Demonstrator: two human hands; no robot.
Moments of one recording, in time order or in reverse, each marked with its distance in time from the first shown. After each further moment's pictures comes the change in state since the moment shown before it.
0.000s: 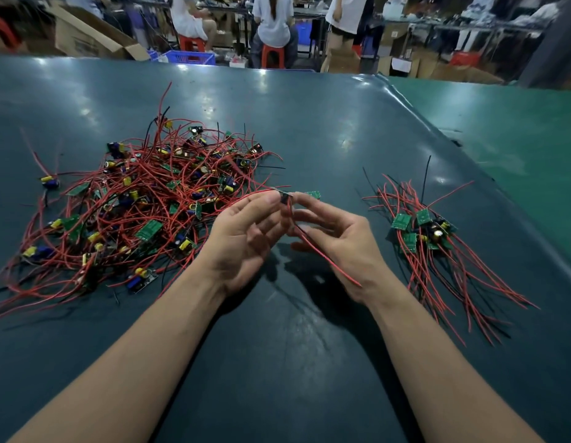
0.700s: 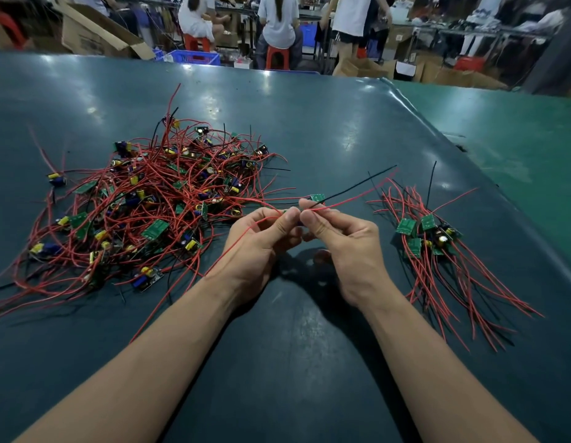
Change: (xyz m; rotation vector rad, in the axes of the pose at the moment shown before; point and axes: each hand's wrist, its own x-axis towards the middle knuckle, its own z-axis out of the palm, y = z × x) left_hand -0.003 -0.015 0.001 0.198 0.071 0.046; right_hand 0.001 0.005 0.008 -0.043 0.142 -0.123
